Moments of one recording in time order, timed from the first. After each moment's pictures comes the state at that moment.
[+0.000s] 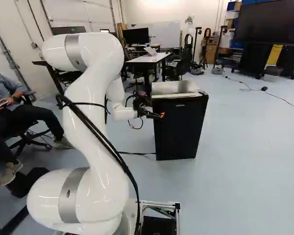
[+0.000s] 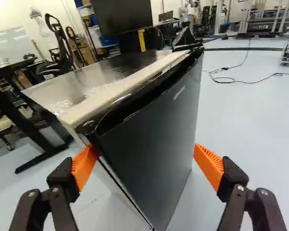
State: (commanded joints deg) arm 8.5 -41.1 -52.3 60.1 66.6 0.0
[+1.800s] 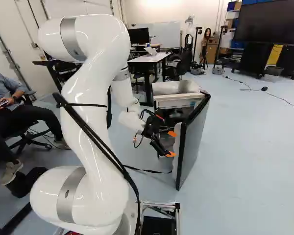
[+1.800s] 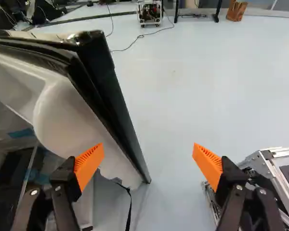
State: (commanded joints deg) arm 1.0 -33.9 -38.6 95.2 60.3 0.0
